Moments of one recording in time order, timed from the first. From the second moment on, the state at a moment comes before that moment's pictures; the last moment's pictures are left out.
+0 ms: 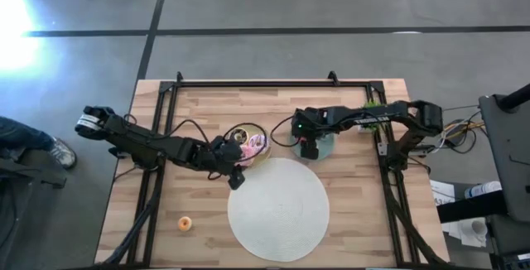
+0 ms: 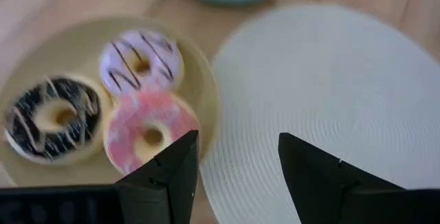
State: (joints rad) left arm -0.25 1.34 0.93 -0.45 -0.36 -0.71; right arm -0.21 1.64 1.02 -0.59 0.10 -0.09
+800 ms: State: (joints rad) left arm -0.83 1.41 0.93 -0.87 0.02 -1.99; right arm -0.13 1.47 1.01 -0.57 0.13 0.07
